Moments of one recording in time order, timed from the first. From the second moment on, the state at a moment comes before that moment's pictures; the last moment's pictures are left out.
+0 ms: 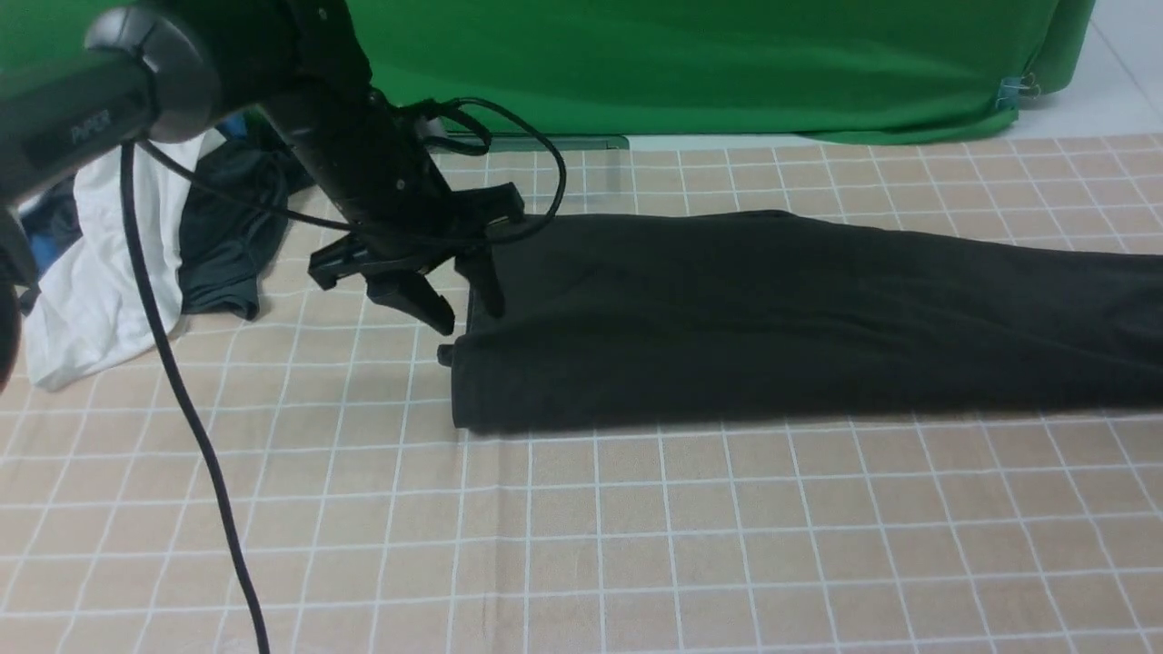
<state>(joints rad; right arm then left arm) -0.43 1.87 -1.55 0.02 1.10 0.00 -0.23 2.06 -1.72 -0.36 1.14 -0.16</state>
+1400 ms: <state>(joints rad) -0.43 1.87 -1.55 0.03 1.11 0.00 -0.26 2.21 -1.74 -0.35 1.18 -0.30</state>
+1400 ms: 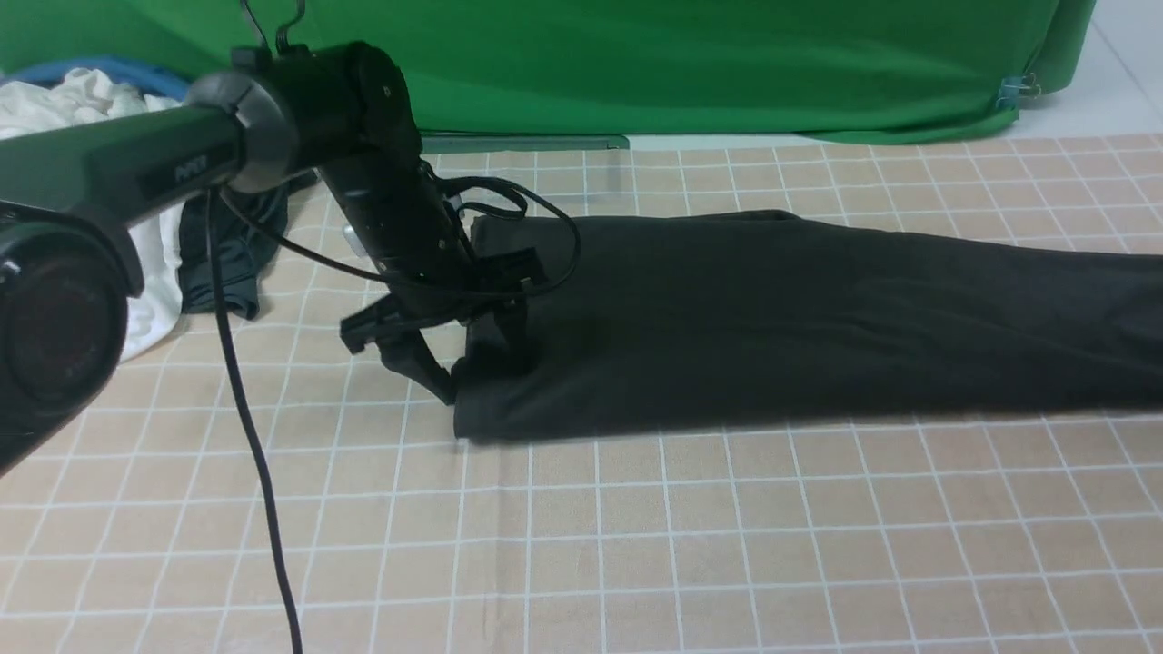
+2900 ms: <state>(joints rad) -0.42 1.91 -1.42 0.03 0.92 -0.08 -0.16 2.06 -1.71 -0.35 1.21 -0.07</state>
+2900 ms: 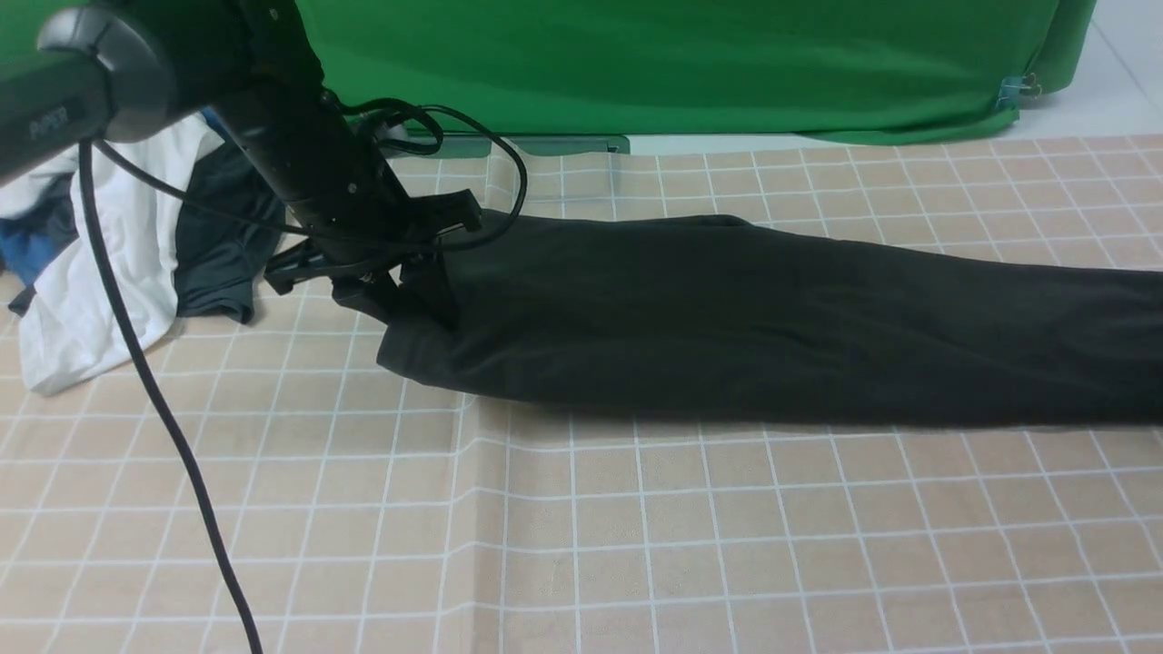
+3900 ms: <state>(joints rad) -0.30 2.05 -1.42 0.04 0.81 -0.13 -0.16 2.05 -1.71 -0.31 1.20 -0.07</state>
